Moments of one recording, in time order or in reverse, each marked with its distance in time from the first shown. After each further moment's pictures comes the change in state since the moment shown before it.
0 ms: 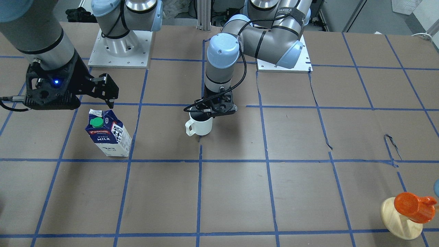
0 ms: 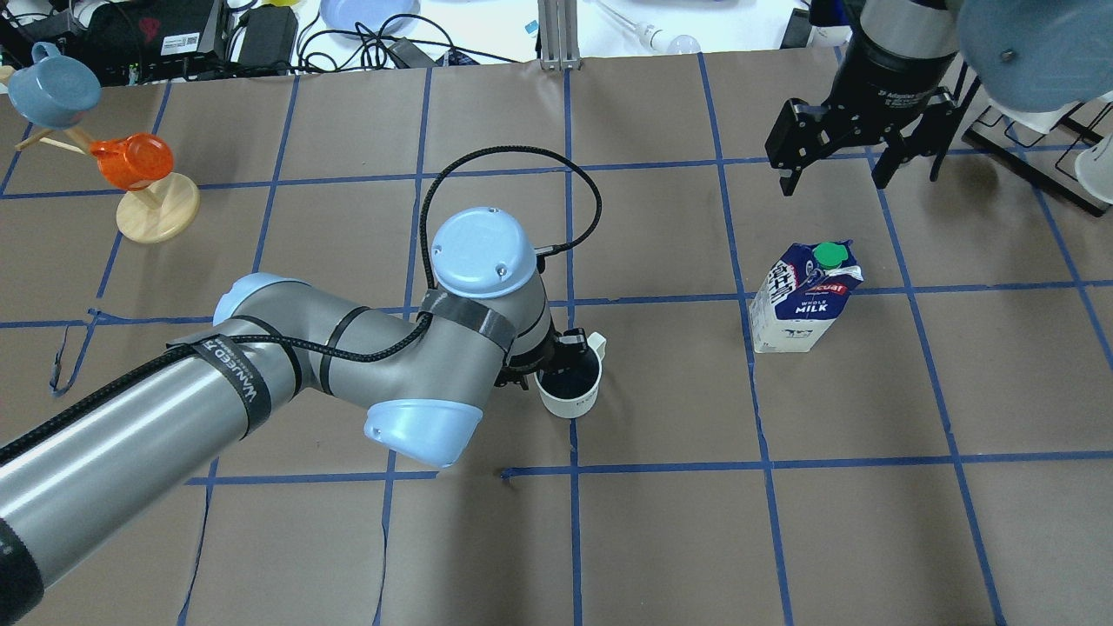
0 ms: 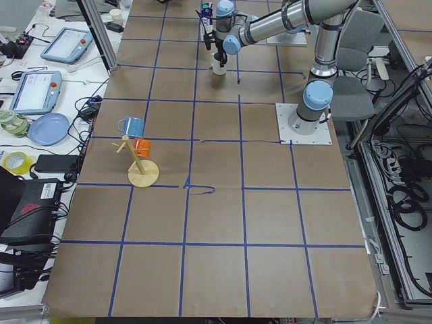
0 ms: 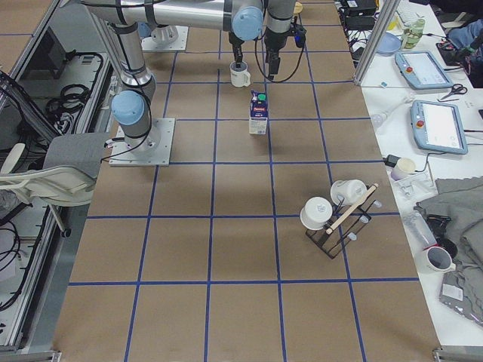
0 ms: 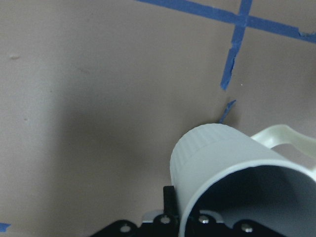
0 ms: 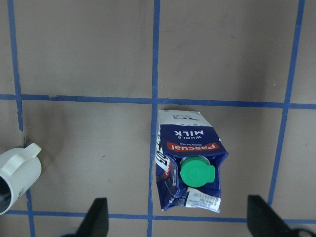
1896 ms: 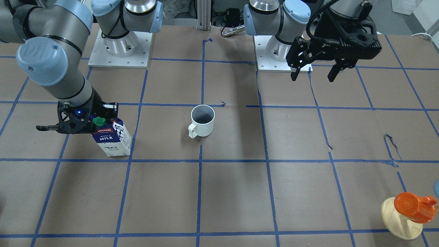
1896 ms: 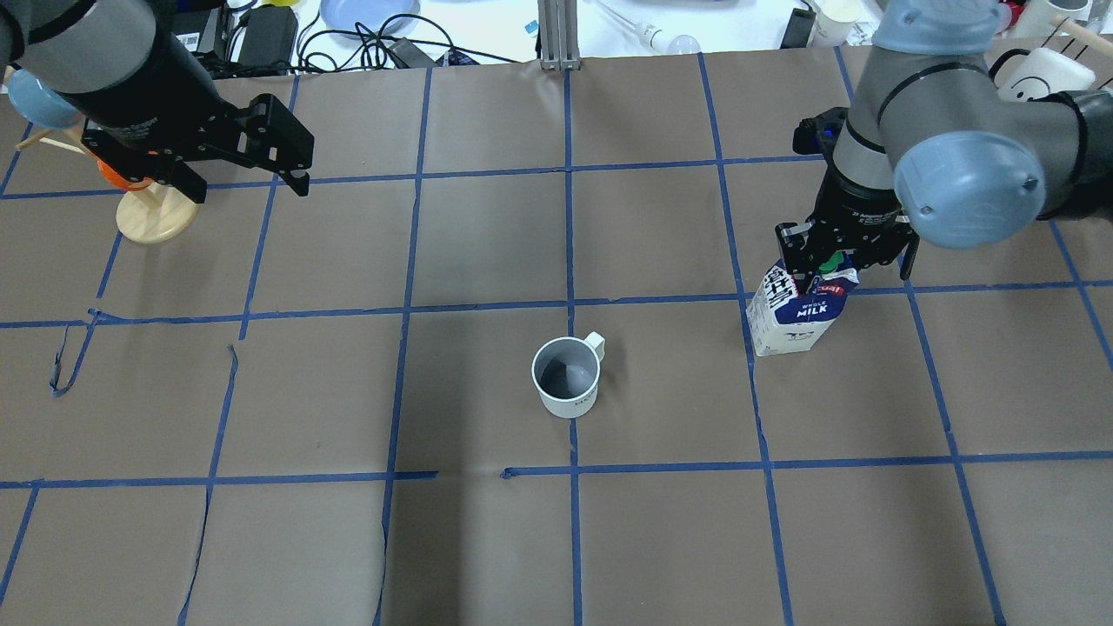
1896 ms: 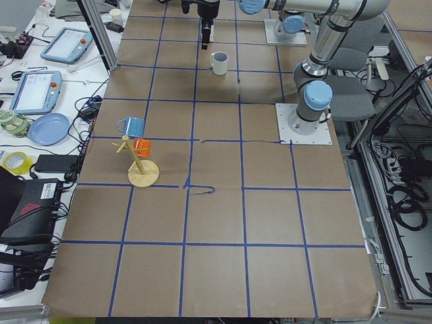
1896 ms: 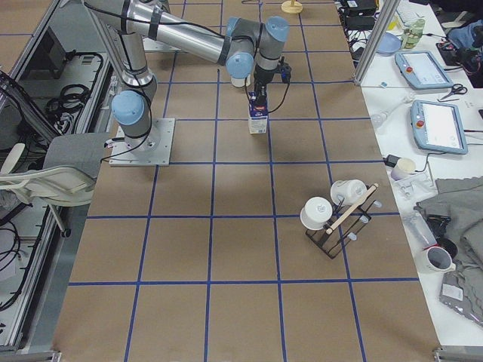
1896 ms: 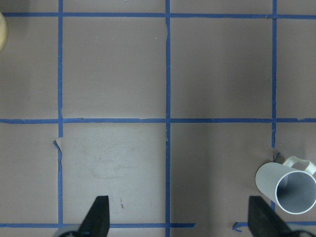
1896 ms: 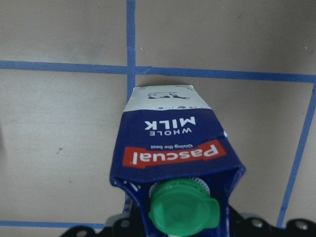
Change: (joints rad) left arm 0.465 0.292 0.454 -0.681 0.024 0.632; right arm -0.024 0.010 0.254 -0.188 -0.045 -0.031
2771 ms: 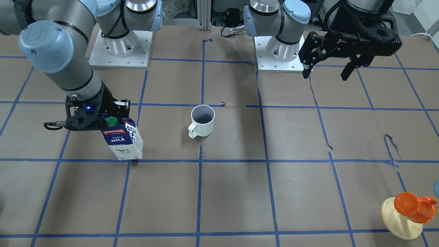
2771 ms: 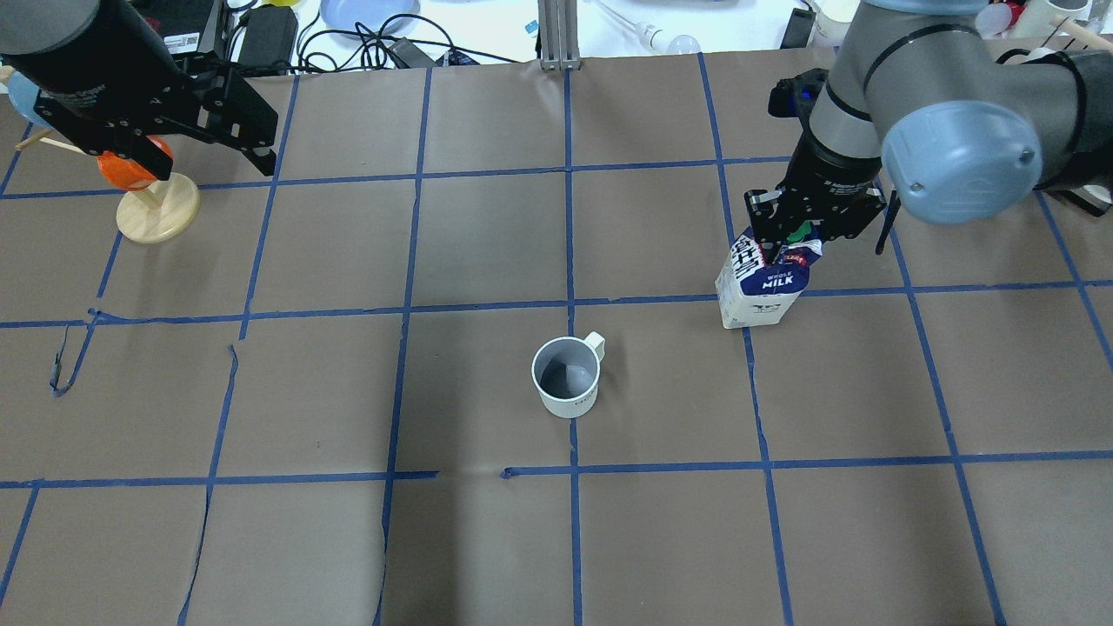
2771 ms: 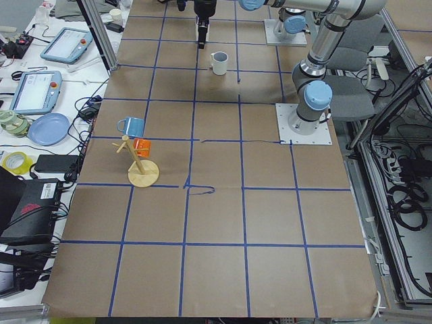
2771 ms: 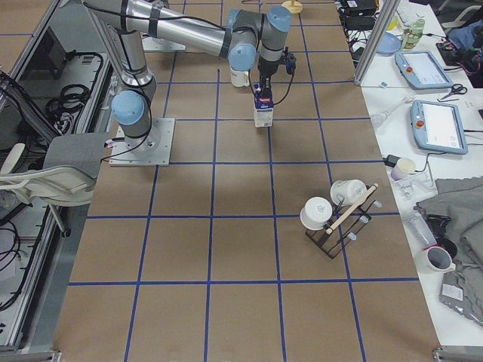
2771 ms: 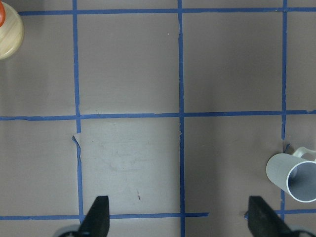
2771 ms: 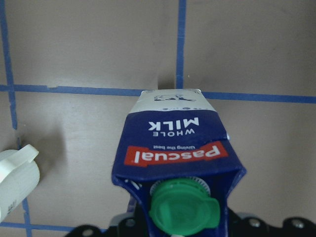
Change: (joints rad) left arm 0.029 -0.017 0.055 -0.033 -0.002 0.070; right arm 0.090 -0.008 -0.068 0.012 0.089 0.090
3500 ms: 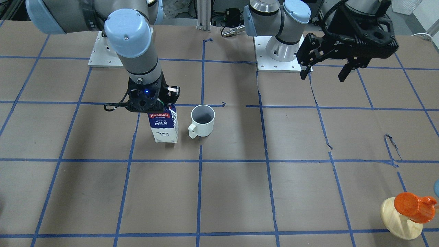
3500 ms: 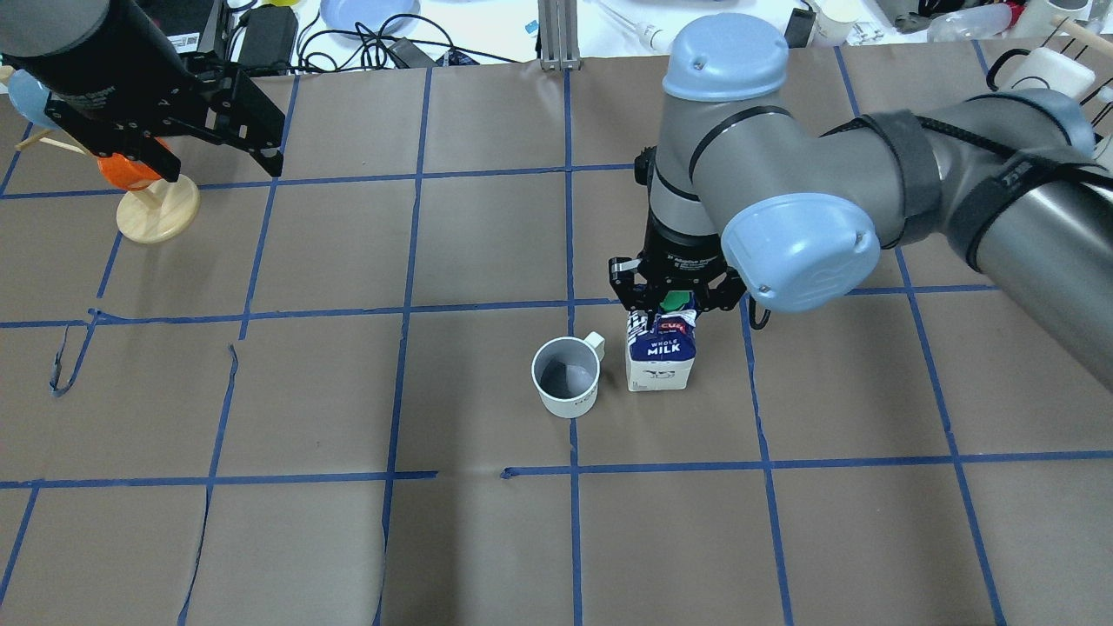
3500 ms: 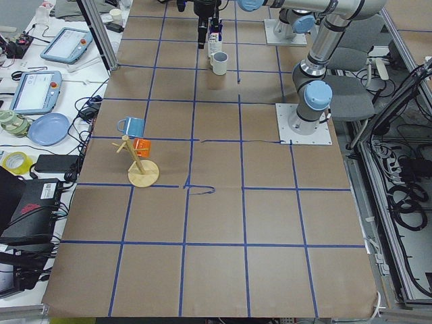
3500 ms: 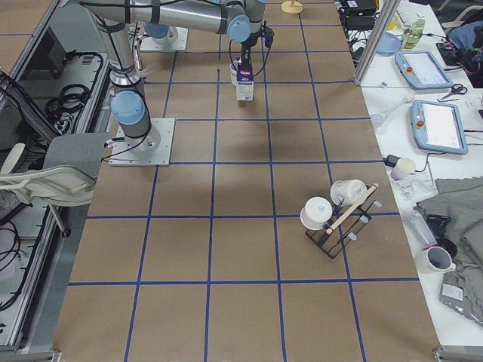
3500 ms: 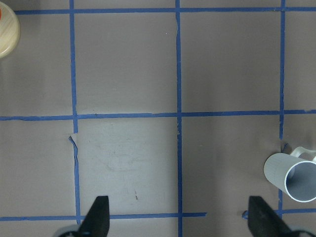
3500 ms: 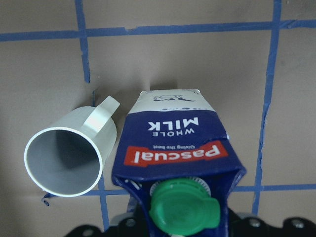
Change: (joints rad) left arm -0.003 -0.004 -0.003 0.002 -0.008 -0.004; right arm 0.258 -0.010 0.037 0.024 0.008 0.333
